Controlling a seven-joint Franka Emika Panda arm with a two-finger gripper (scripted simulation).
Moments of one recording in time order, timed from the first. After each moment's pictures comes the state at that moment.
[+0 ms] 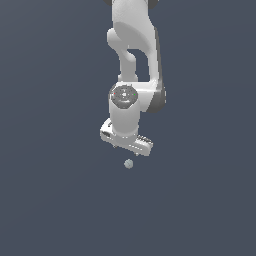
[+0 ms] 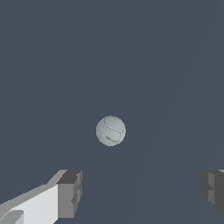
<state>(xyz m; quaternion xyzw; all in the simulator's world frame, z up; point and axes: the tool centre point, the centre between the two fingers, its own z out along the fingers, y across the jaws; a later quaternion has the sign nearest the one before) 0.030 -0.009 0.116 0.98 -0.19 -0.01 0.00</state>
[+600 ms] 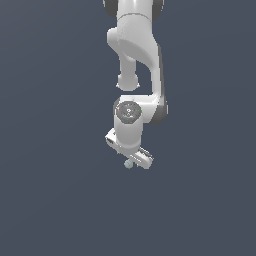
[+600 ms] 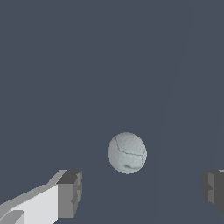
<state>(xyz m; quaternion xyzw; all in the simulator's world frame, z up) 0.051 0.002 0.078 0.95 -0.30 0.00 0.00</state>
